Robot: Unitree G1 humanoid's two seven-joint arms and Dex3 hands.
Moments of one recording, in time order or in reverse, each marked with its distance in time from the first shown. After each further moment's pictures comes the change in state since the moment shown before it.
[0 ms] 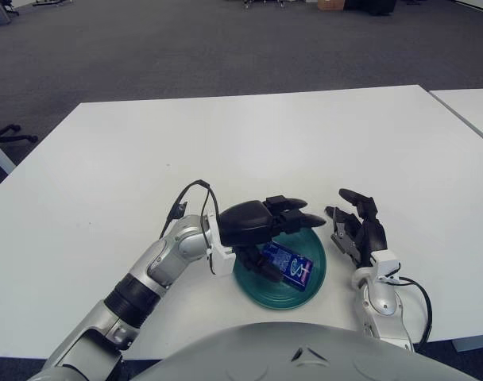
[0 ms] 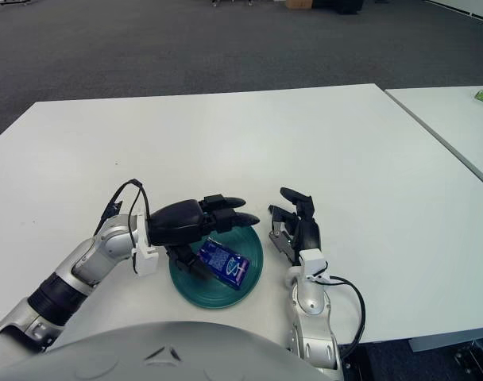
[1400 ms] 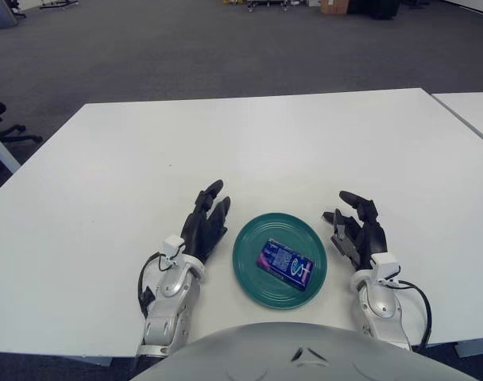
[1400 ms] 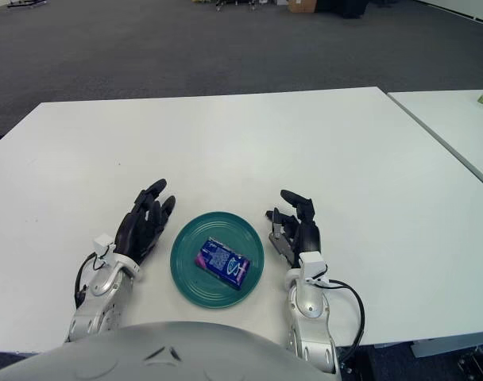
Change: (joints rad) left arm 0.449 -0.456 0.395 -0.007 -0.681 0.552 0.358; right arm 0.022 0.024 0.010 -0.037 0.002 0.025 -0.012
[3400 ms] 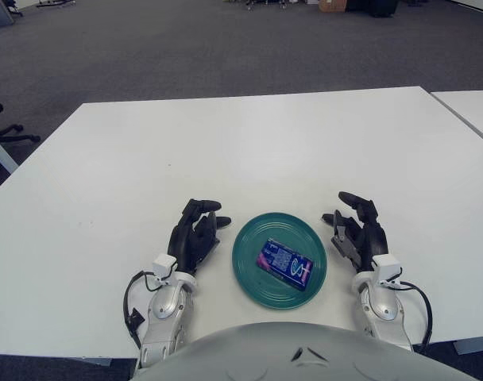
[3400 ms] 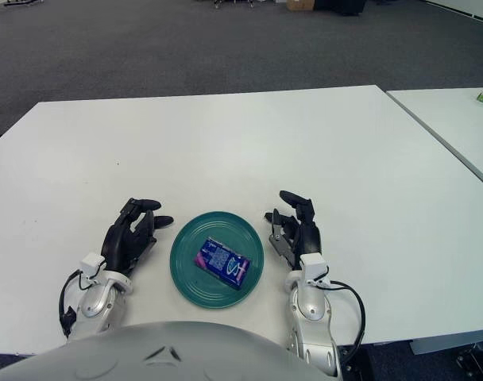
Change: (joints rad) left arm 0.115 -0.004 0.010 -0.043 0.107 -0.110 0.023; right arm 0.013 -0.010 -0.006 0.005 0.000 -0.015 0.029
